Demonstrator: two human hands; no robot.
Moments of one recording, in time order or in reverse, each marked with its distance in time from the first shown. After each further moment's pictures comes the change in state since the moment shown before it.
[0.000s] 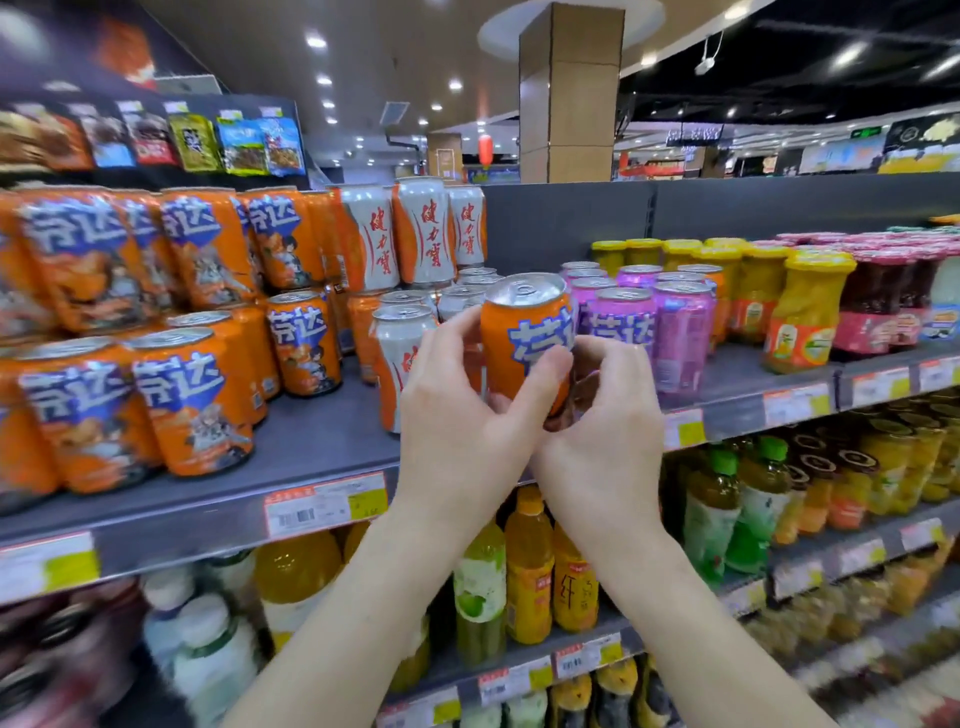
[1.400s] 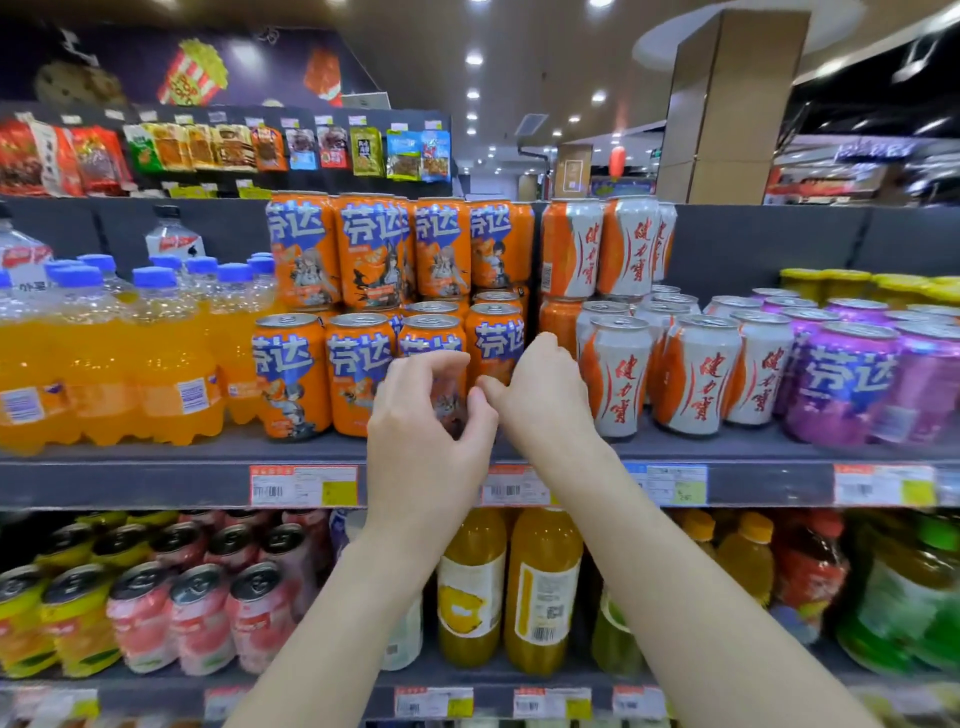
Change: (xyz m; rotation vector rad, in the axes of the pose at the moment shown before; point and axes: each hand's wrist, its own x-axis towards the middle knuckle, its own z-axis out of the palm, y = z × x) left_hand -0.005 -0.056 -0.172 0.413 0.250 0.044; right_hand -0.008 -0.111 0.163 -0.220 -0.678 0.230
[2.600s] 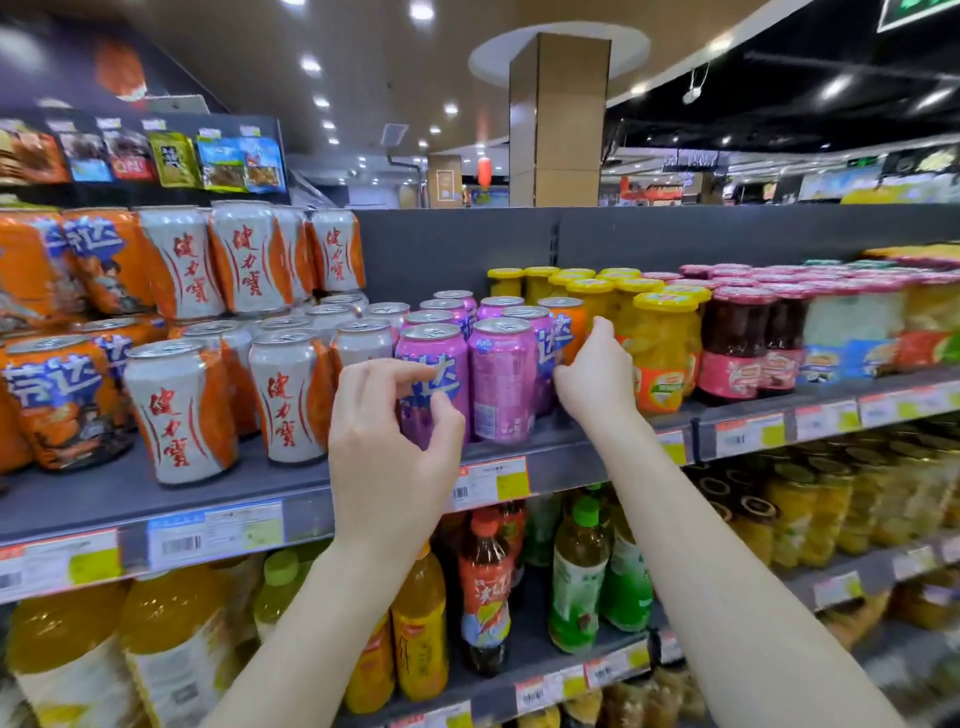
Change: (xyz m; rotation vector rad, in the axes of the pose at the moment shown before) left_hand -0.074 0.186 0.264 -0.149 -0.023 0.149; right_hand 0.093 0.327 -0.257 -0.011 0.321 0.259
